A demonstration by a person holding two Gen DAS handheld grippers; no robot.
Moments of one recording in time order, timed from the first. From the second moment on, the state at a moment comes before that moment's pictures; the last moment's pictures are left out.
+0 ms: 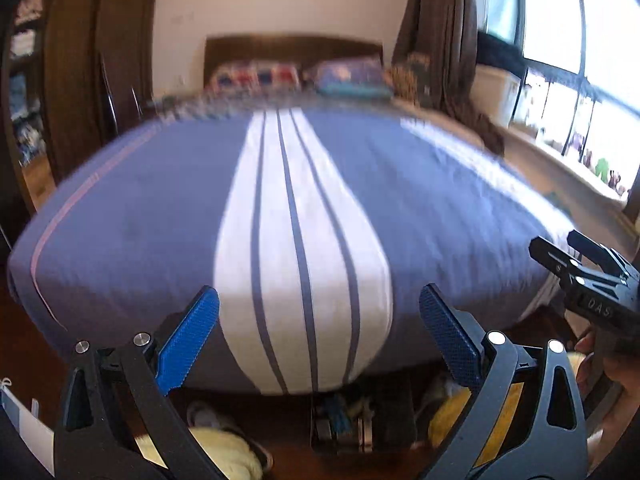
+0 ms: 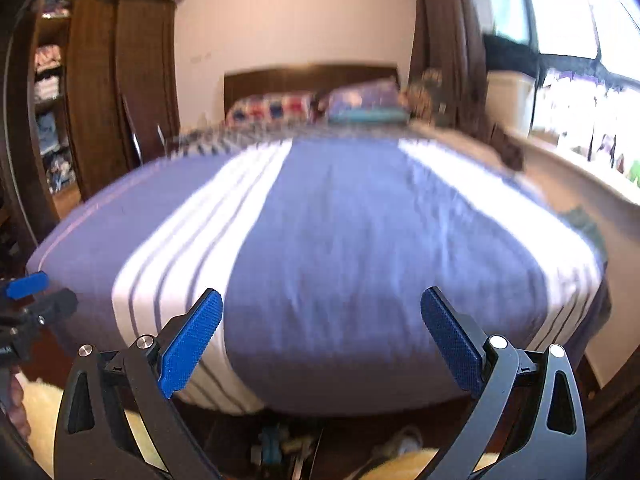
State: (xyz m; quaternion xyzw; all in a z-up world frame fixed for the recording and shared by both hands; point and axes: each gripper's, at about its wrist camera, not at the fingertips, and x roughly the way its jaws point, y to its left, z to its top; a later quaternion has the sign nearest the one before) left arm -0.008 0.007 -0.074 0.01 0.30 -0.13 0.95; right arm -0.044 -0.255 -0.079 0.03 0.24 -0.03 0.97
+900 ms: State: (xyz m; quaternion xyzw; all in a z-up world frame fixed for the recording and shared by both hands) left arm -0.069 0.003 0.020 0.02 0.14 -0.11 0.98; right arm -0.099 -0.249 0.018 0.03 0.11 -0.05 0.99
